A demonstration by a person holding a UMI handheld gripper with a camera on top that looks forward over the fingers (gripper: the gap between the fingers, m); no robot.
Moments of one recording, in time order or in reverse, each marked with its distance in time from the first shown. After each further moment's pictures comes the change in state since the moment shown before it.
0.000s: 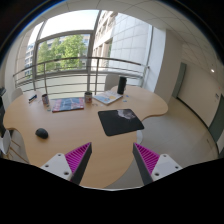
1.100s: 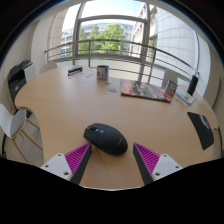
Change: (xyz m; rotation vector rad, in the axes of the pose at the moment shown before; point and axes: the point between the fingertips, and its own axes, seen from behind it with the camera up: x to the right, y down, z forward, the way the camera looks) arm -0.420 0.062 0.193 -0.068 -0.372 -0.222
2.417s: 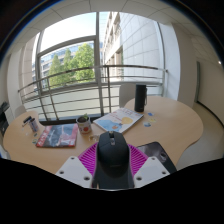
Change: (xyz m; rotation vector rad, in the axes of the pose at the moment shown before) arm 0.473 -0.126 -0.015 0.241 0.148 0.251
